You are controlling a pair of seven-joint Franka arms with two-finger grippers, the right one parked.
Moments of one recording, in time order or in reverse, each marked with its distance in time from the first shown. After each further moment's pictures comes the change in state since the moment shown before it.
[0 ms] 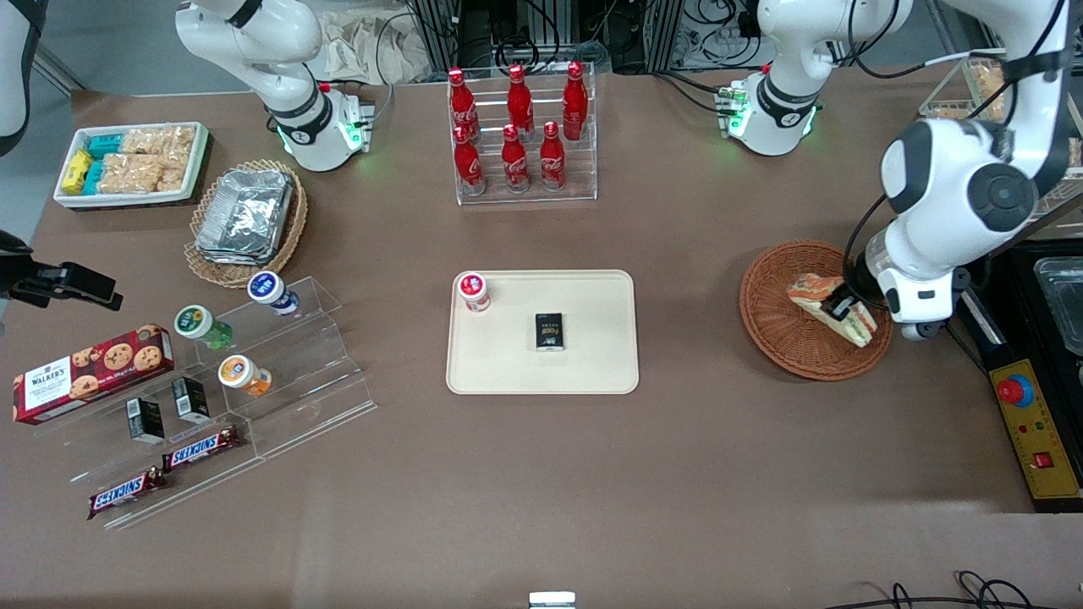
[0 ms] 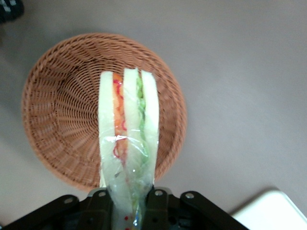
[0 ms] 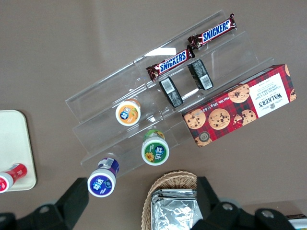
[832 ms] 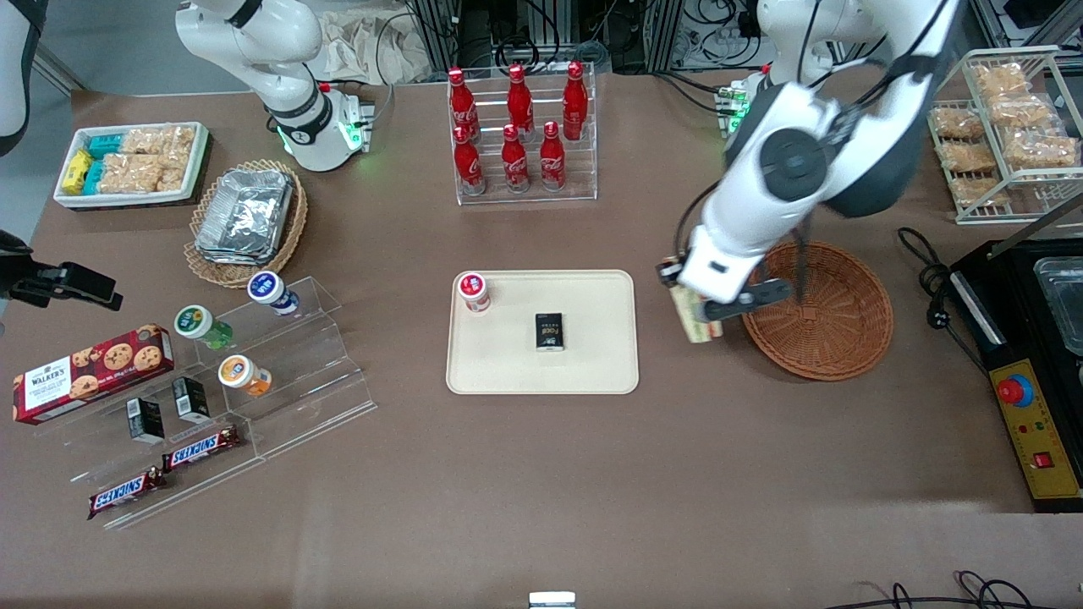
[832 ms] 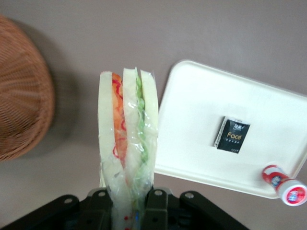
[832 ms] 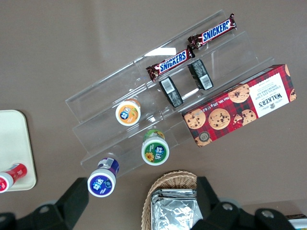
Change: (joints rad) arm -0.116 0.221 -0.353 0.245 0.021 -0.042 0.096
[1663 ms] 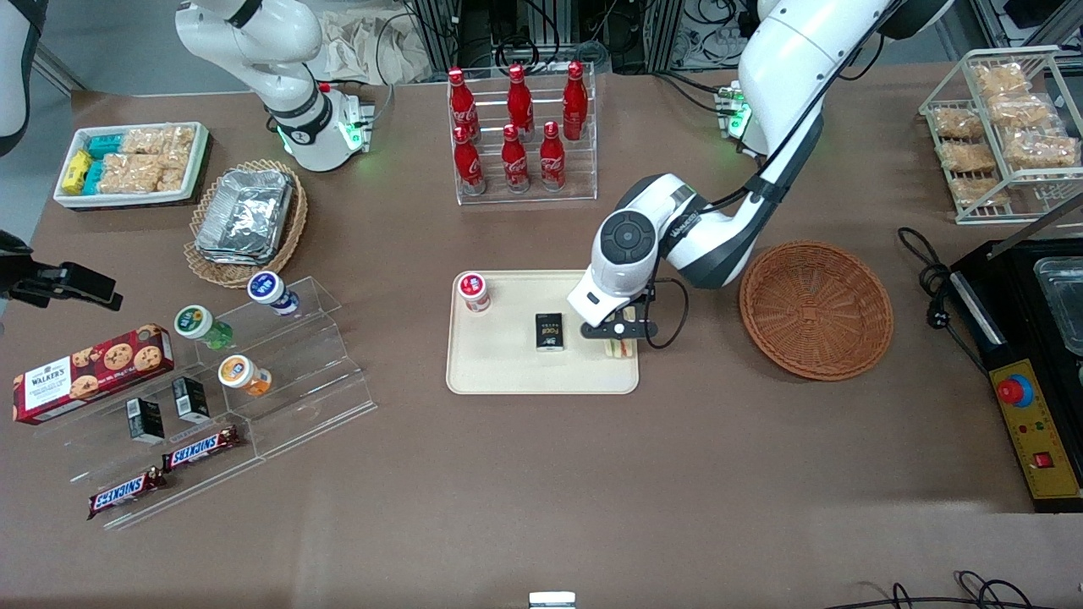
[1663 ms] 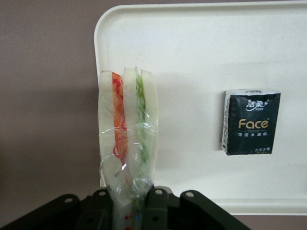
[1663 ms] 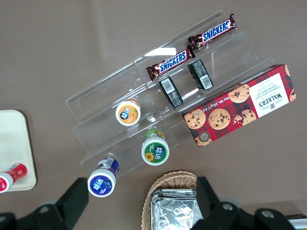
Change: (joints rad) arm -0.146 0.295 -0.002 0.004 0.201 0.224 0.020
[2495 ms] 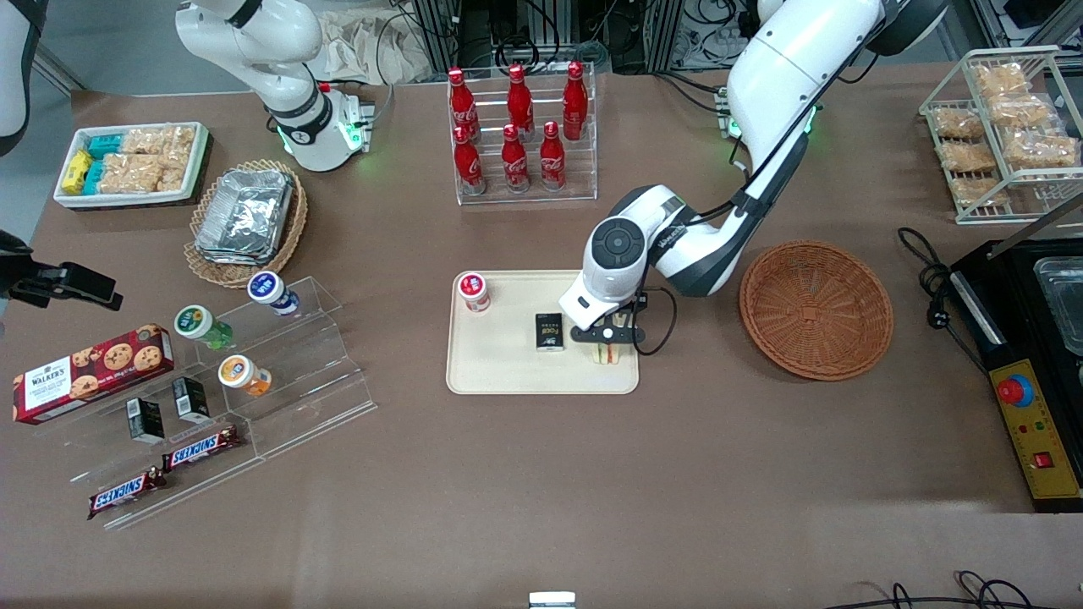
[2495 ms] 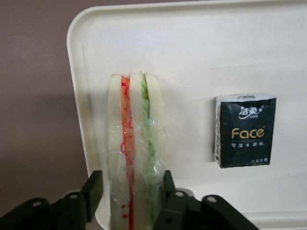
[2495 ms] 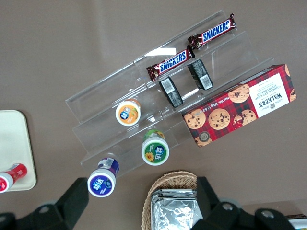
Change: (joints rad) arm -0.016 0.049 0.006 0.014 0.025 0.064 0.000
